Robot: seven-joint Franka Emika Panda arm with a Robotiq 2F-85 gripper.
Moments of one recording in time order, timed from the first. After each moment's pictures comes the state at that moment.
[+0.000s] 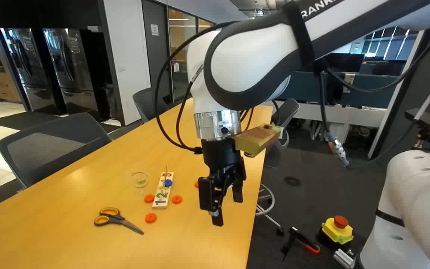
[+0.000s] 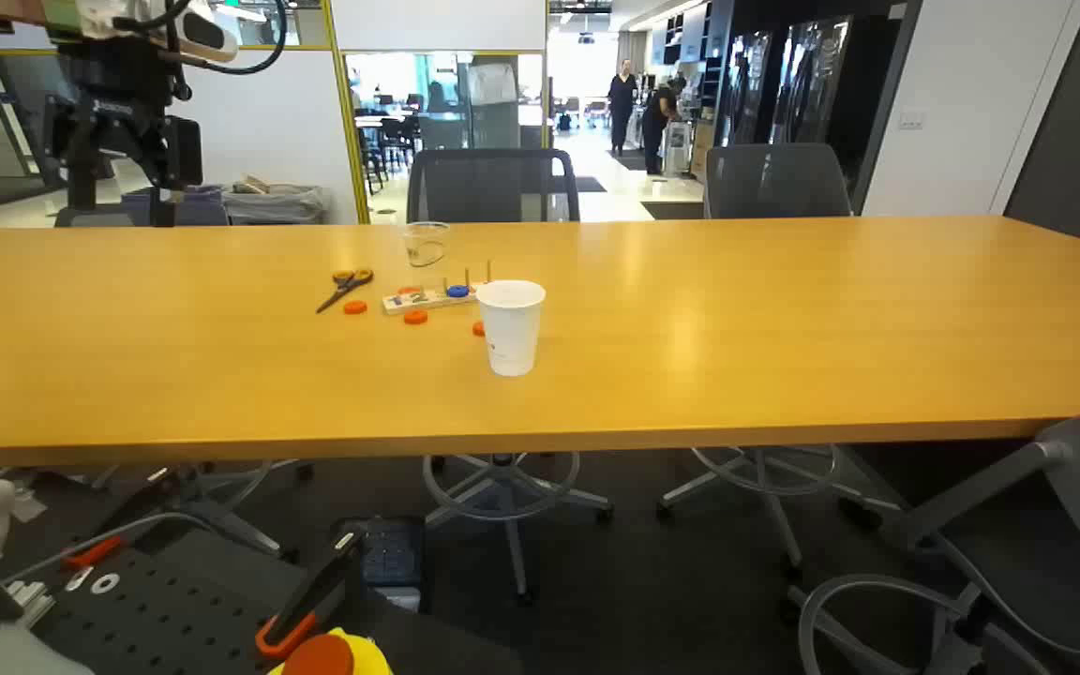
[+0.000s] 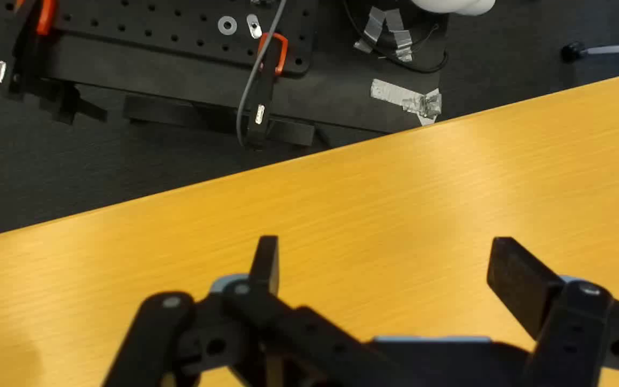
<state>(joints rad) 0.24 -0.41 0.20 -2.53 0.26 1.89 0.10</state>
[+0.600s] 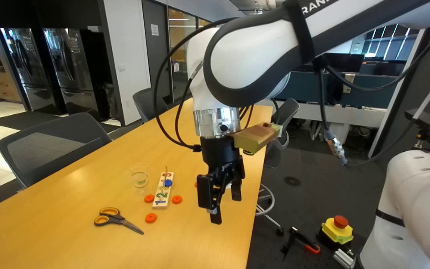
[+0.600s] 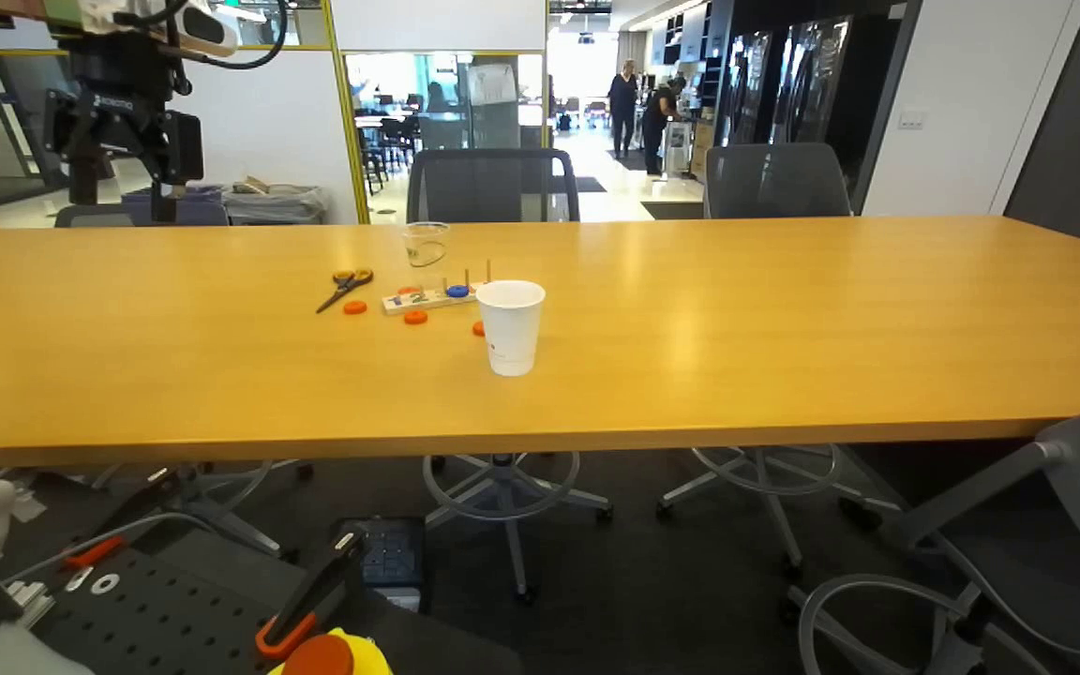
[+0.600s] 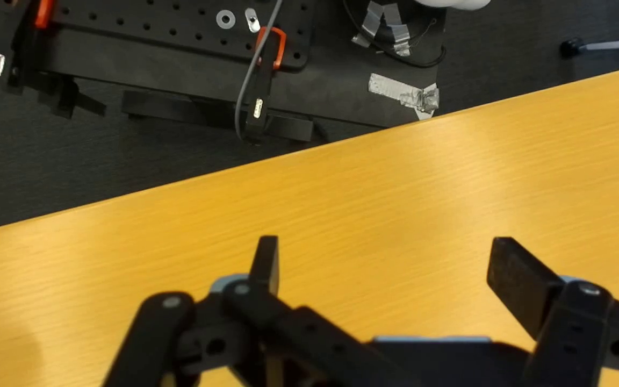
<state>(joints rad) 0.24 -0.41 0.20 -2.52 0.26 1.89 0.10</state>
